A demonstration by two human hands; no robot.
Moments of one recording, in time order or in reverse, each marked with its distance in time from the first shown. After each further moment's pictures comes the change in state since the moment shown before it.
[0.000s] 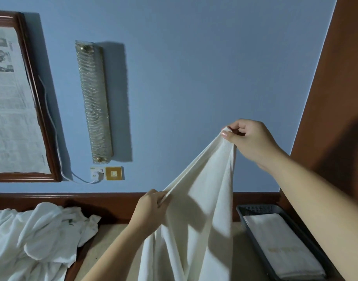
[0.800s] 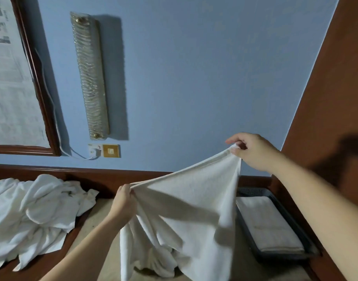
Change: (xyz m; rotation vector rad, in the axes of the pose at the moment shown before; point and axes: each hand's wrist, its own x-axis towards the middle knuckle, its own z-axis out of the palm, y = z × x) left_hand -0.049 -0.058 0.027 -0.018 0.108 -0.353; right_hand -0.043 0.090 -0.040 -0.356 -0.305 0.009
